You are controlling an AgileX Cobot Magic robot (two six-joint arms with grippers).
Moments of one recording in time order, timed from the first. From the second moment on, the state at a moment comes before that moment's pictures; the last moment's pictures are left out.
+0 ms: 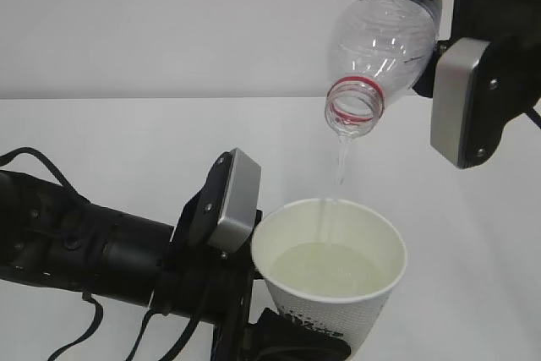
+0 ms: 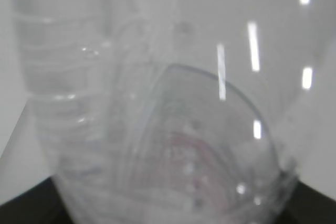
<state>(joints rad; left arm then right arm) -0.68 1.84 -0.70 1.21 -1.01 -0.61 0.25 1.32 -0.77 -1.07 -0.64 -0.81</state>
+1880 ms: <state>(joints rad) -0.68 1.84 -0.70 1.15 -0.98 -0.61 0.25 1.32 -0.77 -1.07 -0.64 -0.81</state>
